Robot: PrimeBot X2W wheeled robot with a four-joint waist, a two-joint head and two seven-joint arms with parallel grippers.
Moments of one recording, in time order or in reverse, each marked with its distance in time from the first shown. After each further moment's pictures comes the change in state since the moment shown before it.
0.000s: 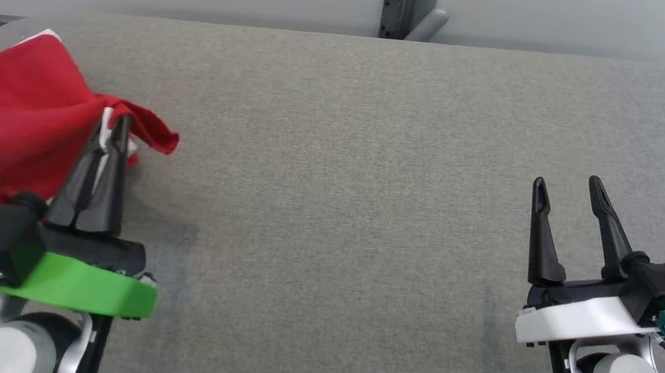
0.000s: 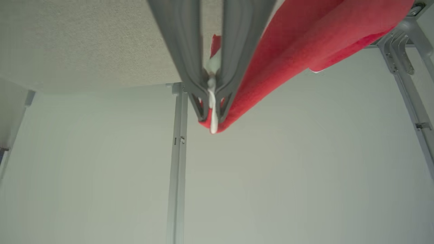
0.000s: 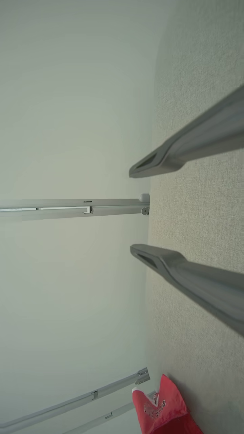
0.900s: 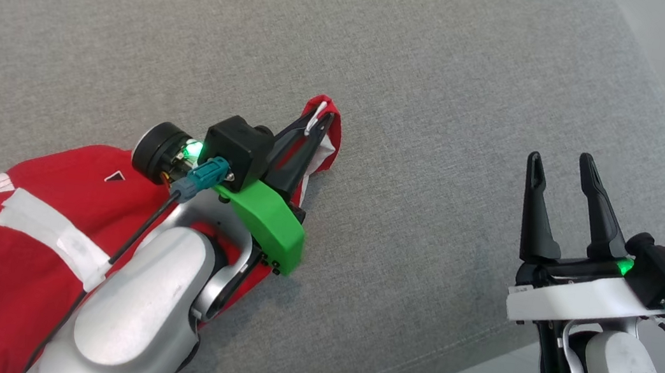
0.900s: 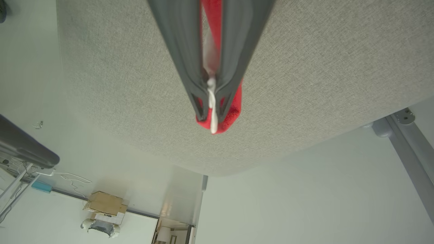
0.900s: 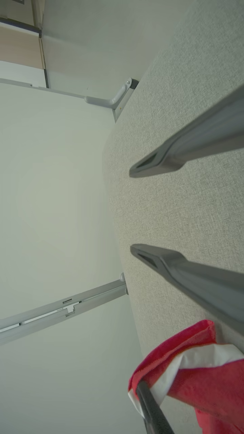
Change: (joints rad) left arm -0.410 -0.214 -0.316 0.466 0.010 -0.226 0.077; right arm -0.056 0.000 0.050 0.030 0.158 0.000 -0.043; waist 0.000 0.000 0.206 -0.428
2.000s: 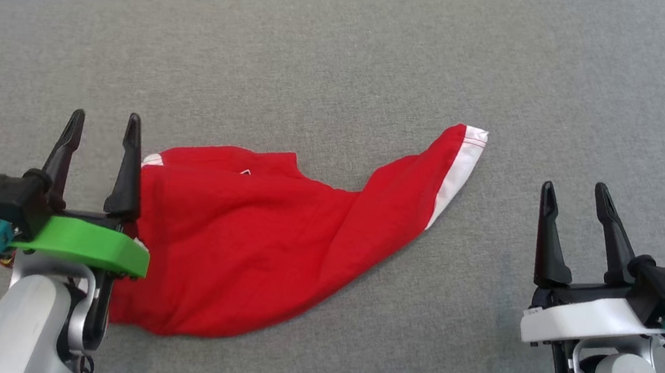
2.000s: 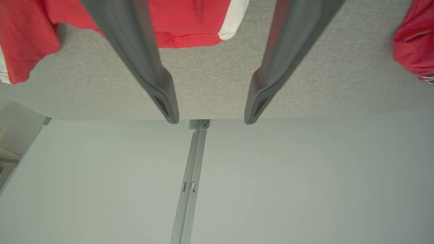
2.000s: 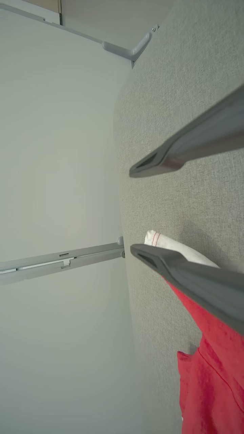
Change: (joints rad) left arm 0.226 0.116 0.301 0.069 -0.116 0.133 -0.306; right arm 0.037 0.002 -0.070 0.040 -0.114 0.000 -0.001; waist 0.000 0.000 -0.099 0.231
